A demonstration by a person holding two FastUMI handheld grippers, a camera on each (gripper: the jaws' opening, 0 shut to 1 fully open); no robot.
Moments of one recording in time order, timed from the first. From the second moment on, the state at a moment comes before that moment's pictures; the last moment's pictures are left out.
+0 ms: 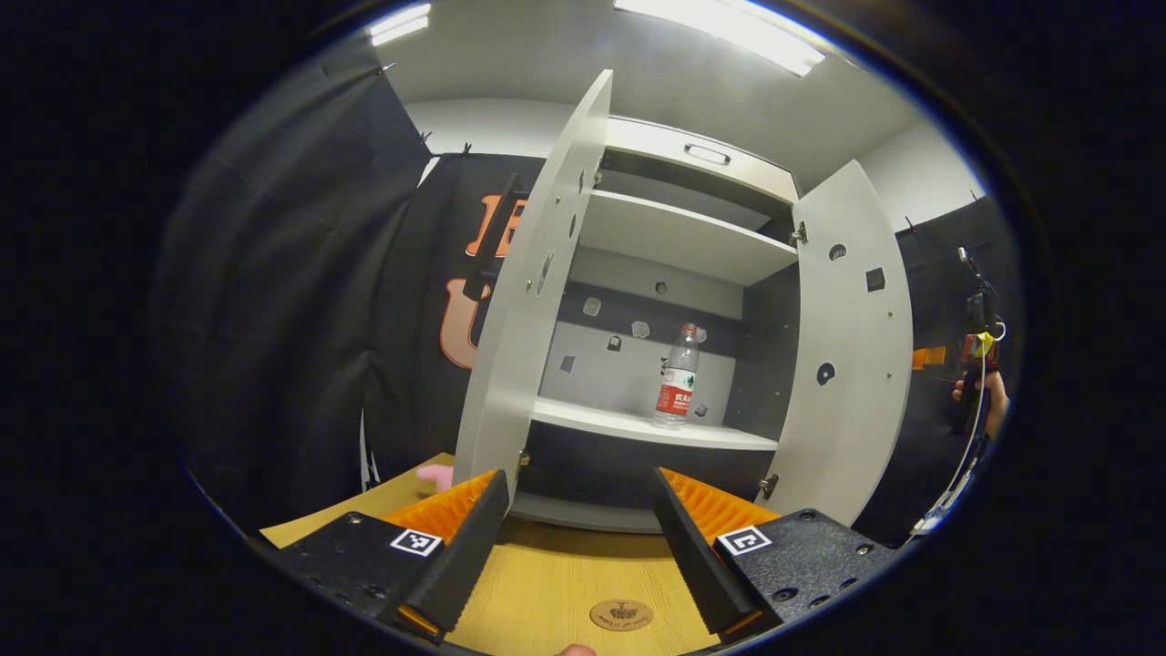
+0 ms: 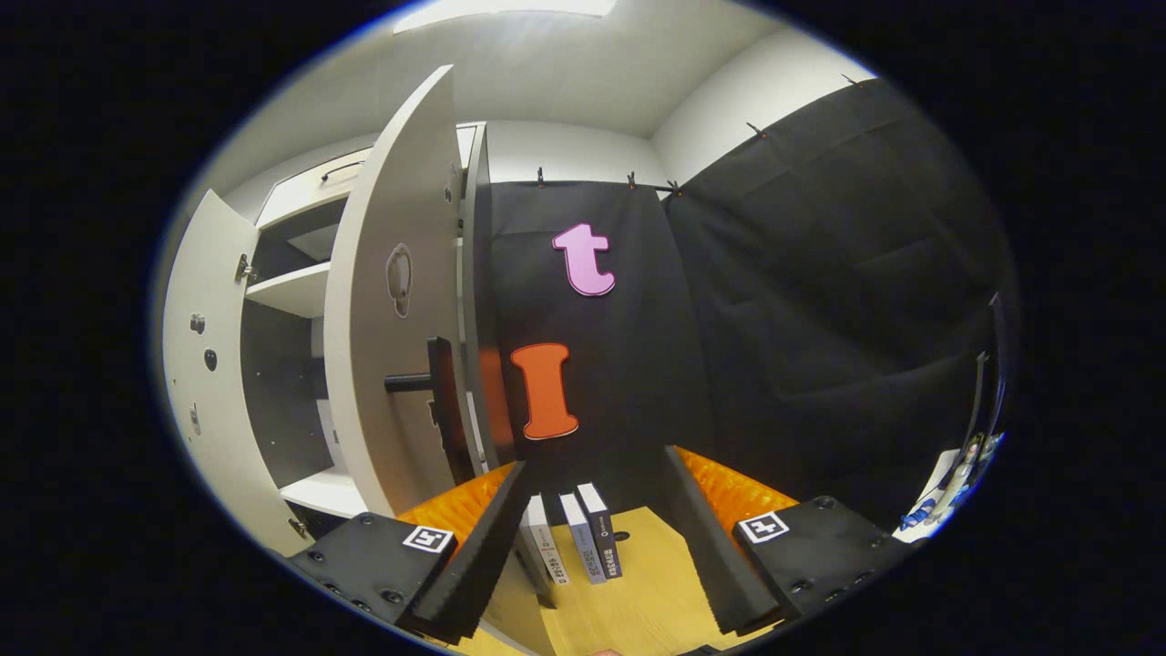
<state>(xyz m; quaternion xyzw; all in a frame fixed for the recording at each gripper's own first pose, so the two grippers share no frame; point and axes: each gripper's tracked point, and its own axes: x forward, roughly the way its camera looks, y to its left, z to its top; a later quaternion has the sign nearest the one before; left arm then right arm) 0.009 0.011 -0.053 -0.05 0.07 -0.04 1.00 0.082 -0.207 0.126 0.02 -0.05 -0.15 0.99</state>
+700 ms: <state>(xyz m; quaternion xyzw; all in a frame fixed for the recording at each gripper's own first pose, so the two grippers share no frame) 0.016 0.001 -0.044 -0.07 0.05 -0.06 0.99 0.089 -0.129 0.116 0.01 -0.04 -0.07 1.00</state>
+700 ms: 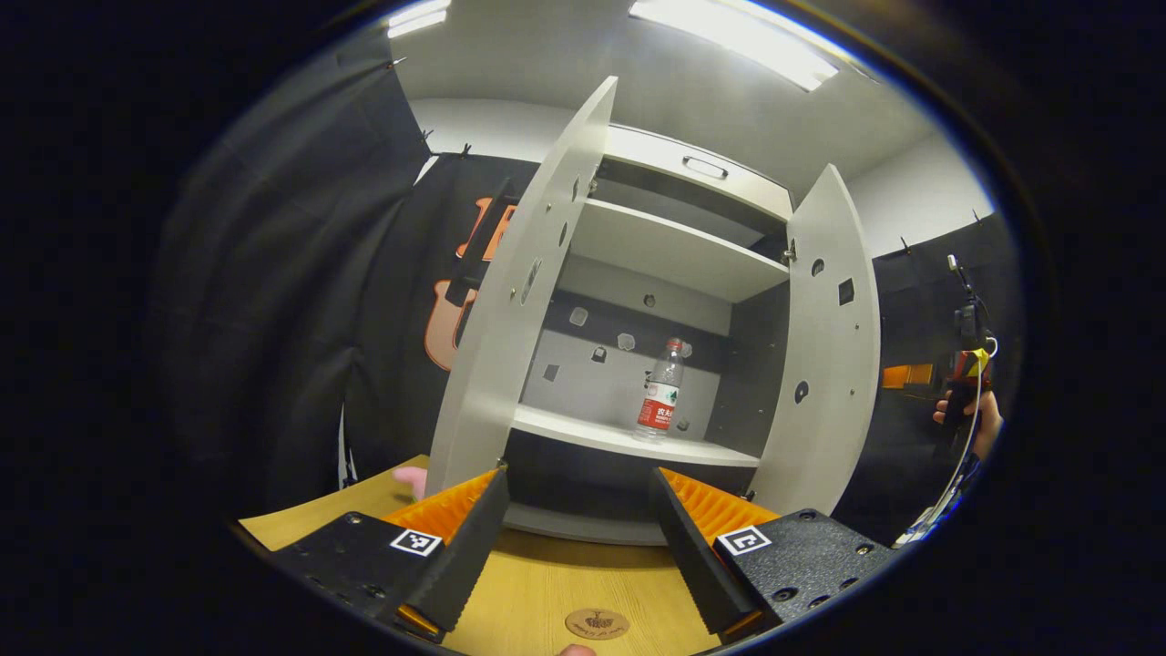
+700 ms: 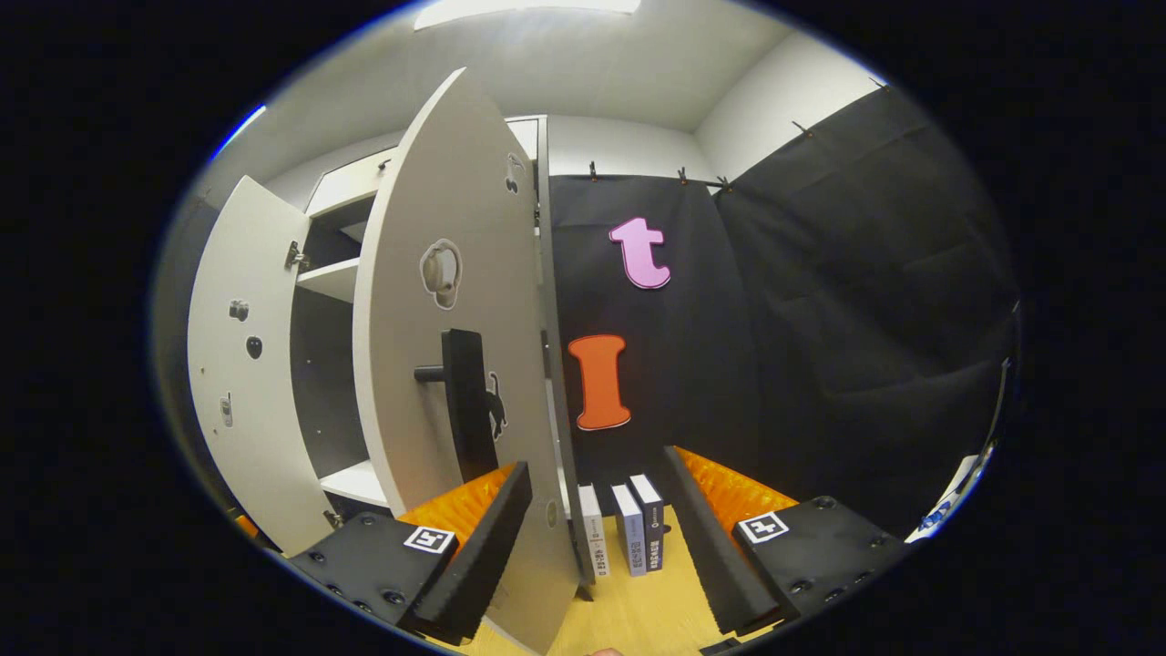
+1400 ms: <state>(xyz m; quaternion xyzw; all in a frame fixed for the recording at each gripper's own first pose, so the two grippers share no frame) -0.002 0.017 -0.038 -0.09 0.05 -0.03 0.99 0.120 -0.057 0.108 0.00 -0.03 0.00 1.00</state>
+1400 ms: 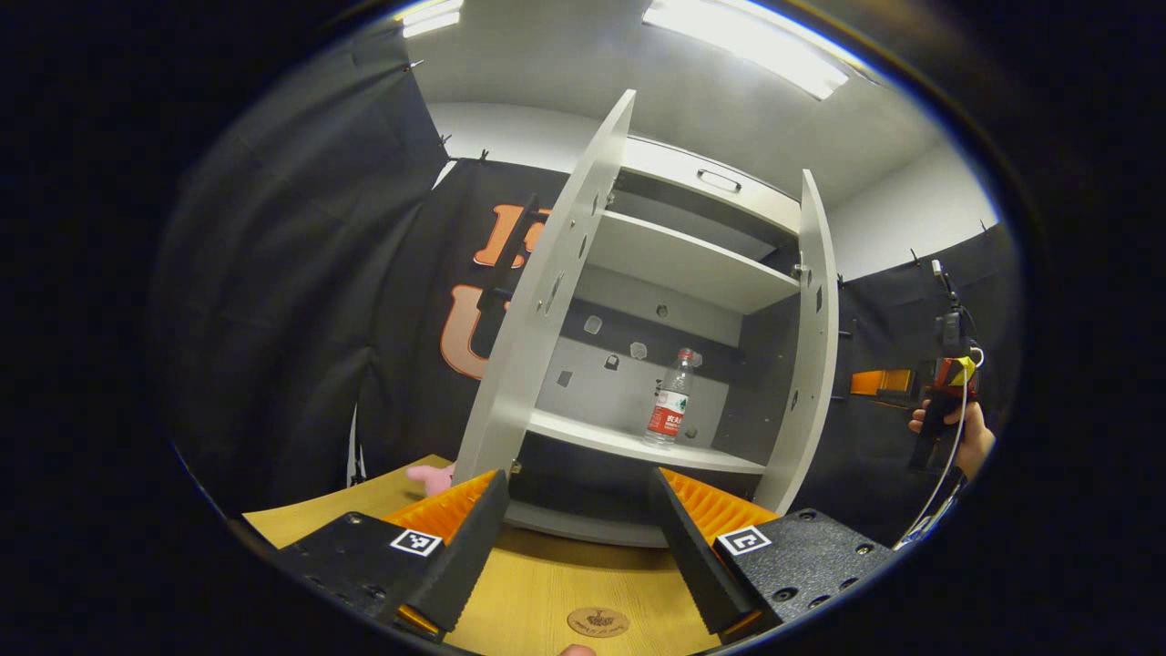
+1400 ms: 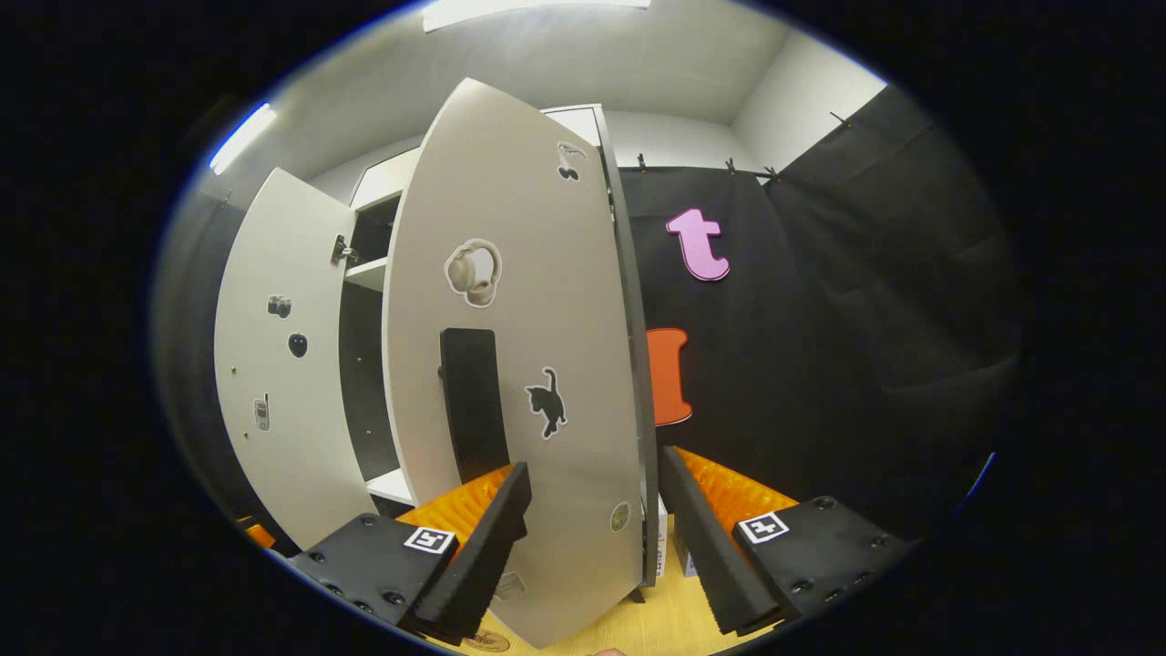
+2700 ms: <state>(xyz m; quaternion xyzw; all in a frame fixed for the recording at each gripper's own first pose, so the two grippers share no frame) -0.006 0.111 -0.014 -0.05 0.02 0.09 0.99 0.227 0.050 0.092 -0.01 -0.01 0.05 1.00</state>
